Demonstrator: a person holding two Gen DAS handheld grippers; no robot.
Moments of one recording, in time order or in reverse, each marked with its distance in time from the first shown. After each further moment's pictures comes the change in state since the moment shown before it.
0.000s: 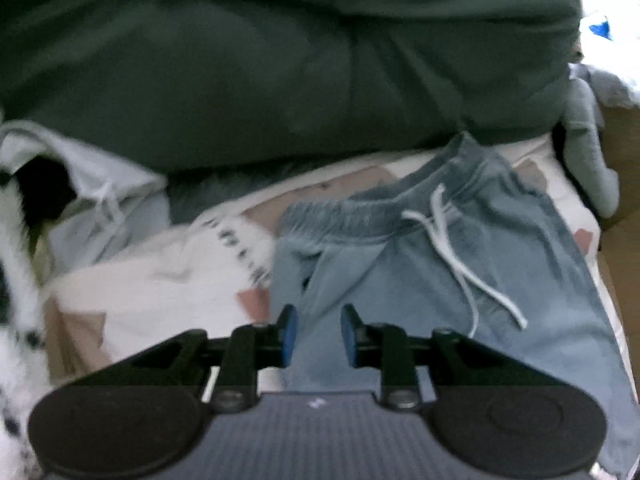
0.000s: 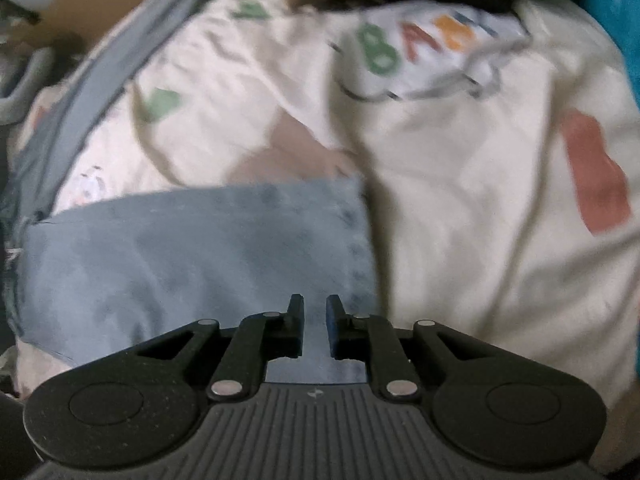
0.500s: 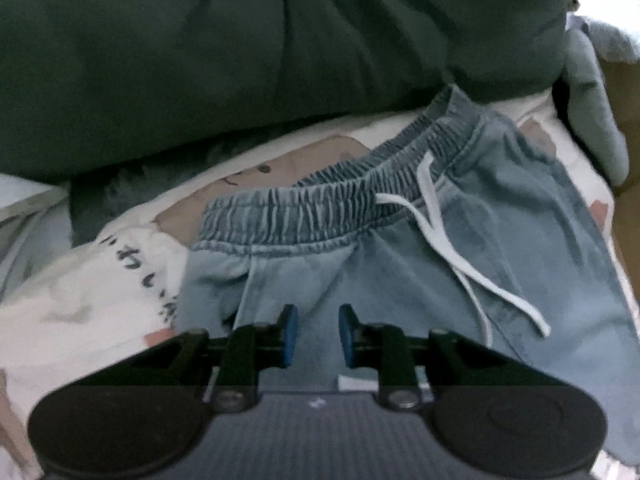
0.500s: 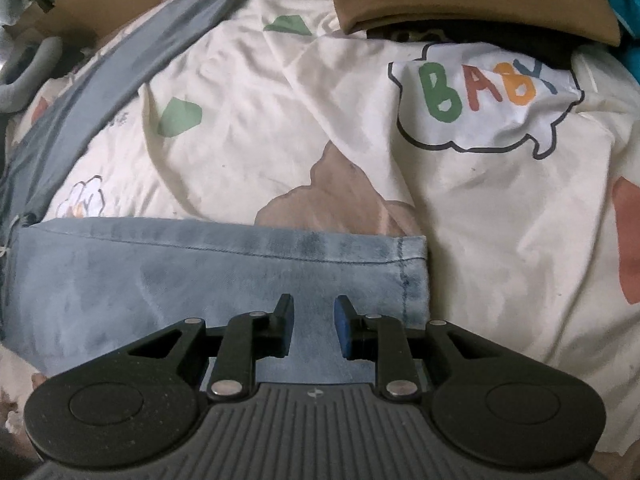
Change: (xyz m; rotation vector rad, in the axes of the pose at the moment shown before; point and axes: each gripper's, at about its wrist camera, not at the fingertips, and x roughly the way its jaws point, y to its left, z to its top) left arm 0.105 -0.032 0.010 0.087 0.061 -0.014; right arm 0.026 0.035 0.013 -0.059 -0.044 -0.072
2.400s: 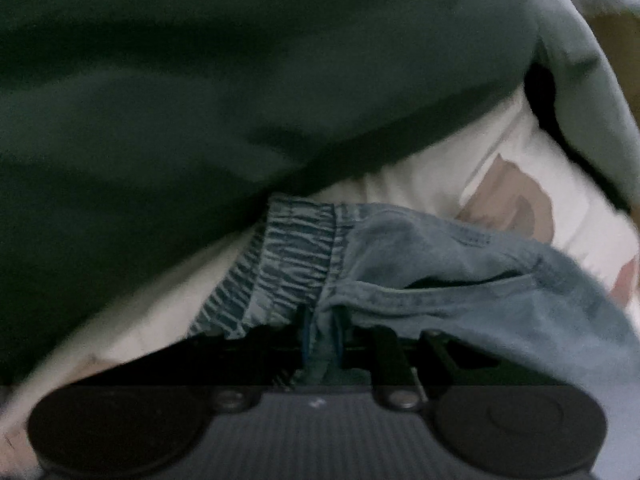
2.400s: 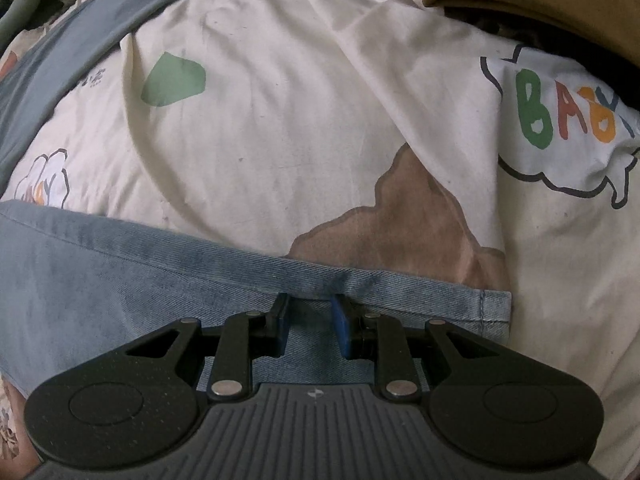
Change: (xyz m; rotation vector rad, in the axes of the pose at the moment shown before) left arm 0.121 -0.168 0.127 0.274 -0.135 -0.001; right arm 0.055 0.046 0.029 -0.069 0.099 -0.104
